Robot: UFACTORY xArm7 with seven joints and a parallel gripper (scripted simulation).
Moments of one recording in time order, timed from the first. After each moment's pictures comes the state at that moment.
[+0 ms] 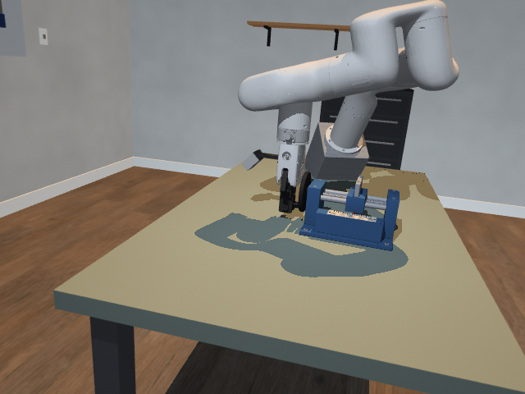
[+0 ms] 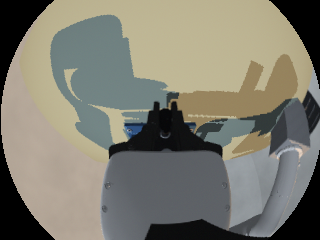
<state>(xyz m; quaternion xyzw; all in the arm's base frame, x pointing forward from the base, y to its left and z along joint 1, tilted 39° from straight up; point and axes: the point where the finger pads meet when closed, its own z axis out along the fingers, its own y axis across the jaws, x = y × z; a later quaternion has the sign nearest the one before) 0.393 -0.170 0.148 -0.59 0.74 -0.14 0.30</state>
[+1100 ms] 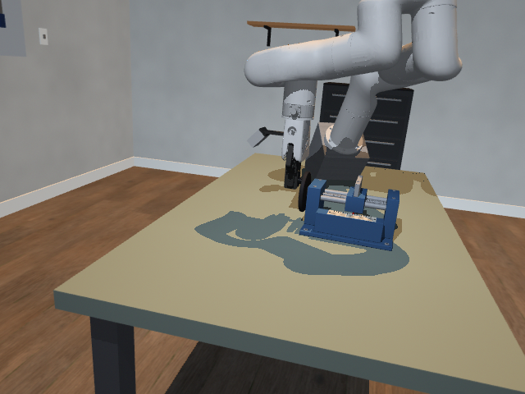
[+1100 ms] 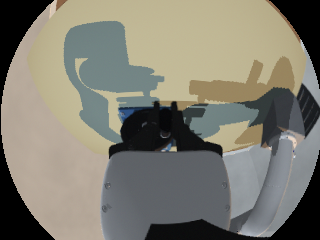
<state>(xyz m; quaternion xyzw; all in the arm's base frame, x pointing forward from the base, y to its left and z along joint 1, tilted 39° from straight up) 0.336 -0.168 0.169 -0.59 0.74 -0.14 0.30</state>
